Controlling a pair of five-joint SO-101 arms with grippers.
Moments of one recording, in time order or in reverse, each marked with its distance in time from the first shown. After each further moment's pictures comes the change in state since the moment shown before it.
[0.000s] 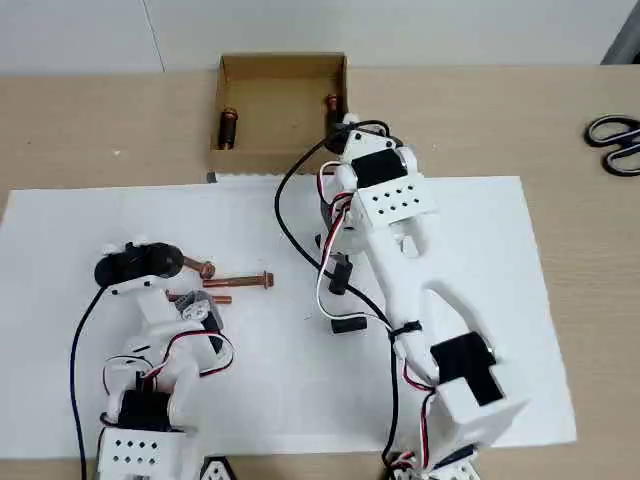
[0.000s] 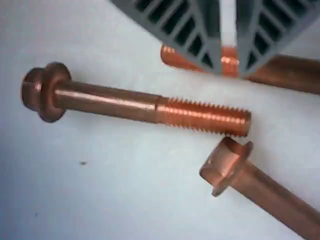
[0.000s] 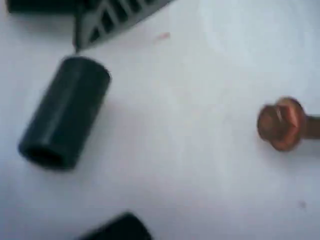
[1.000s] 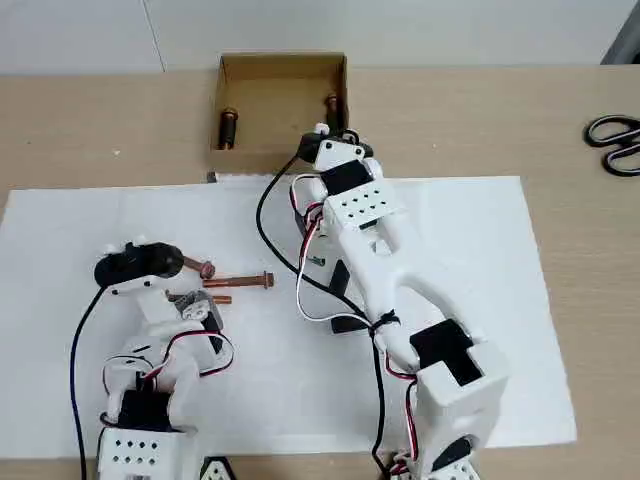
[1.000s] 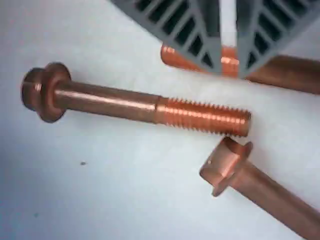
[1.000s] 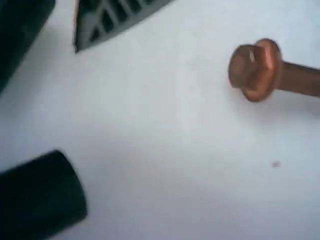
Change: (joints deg) left arm 0.0 0.0 0.0 0.0 0.0; right arm -4.7 6.2 0.4 -7.0 -2.5
